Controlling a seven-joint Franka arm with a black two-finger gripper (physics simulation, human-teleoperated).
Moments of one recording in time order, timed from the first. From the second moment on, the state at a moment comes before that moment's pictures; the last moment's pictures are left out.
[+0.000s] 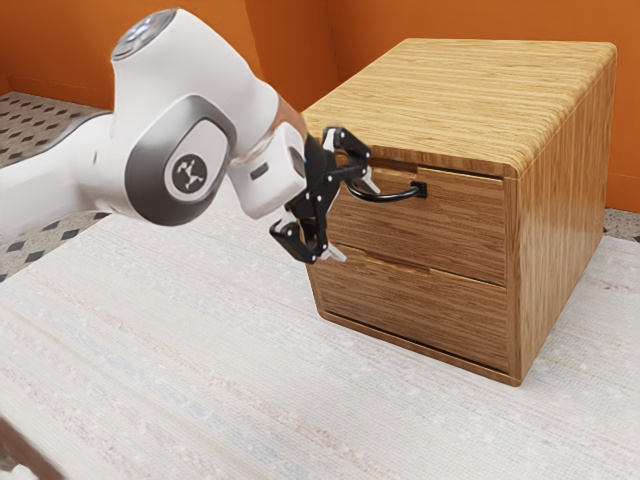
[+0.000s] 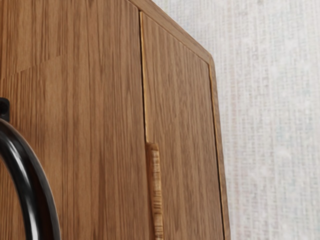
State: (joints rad) arm 0.32 -0.11 -0.41 -1.79 -0.19 2.21 1.60
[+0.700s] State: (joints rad) arm 0.32 -0.23 -0.41 -1.91 -0.20 2.22 1.59
